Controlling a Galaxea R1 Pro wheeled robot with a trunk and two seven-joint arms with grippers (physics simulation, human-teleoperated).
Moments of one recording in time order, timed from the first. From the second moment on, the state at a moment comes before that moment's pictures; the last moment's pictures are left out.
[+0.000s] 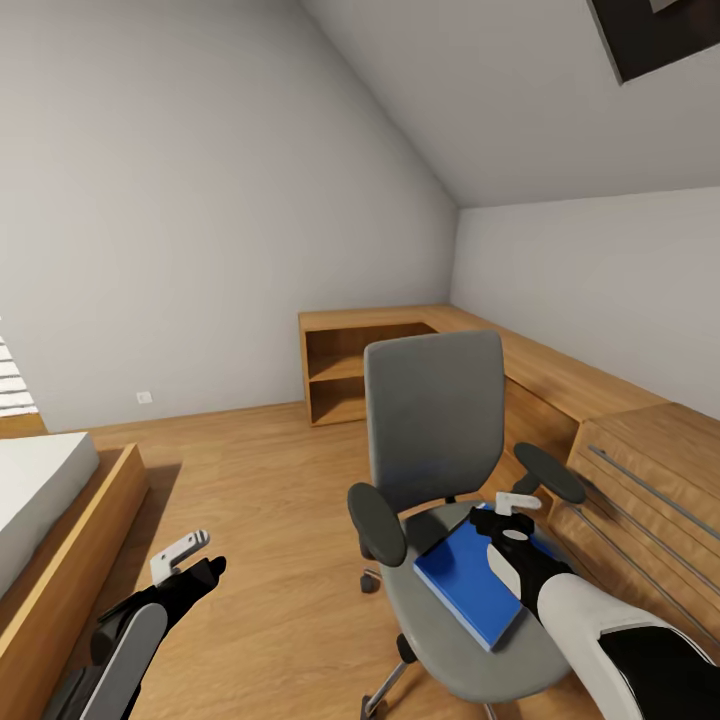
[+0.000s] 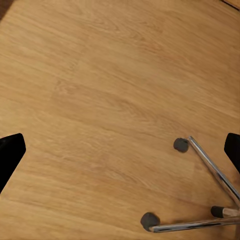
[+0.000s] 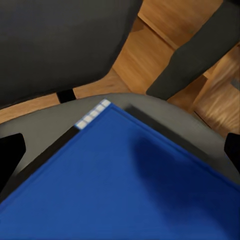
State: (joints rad) left arm -0.18 0.10 -0.02 -1.50 0.83 0.59 0.64; right arm -0.86 -0.04 0.15 -0.17 -0.20 -0.08 -0.27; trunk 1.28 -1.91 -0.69
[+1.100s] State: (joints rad) left arm -0.18 0.10 -0.02 -1.49 0.82 0.59 0.65; right arm -0.86 -0.04 0.15 -0.18 -0.21 -0.08 -0.27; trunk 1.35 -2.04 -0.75
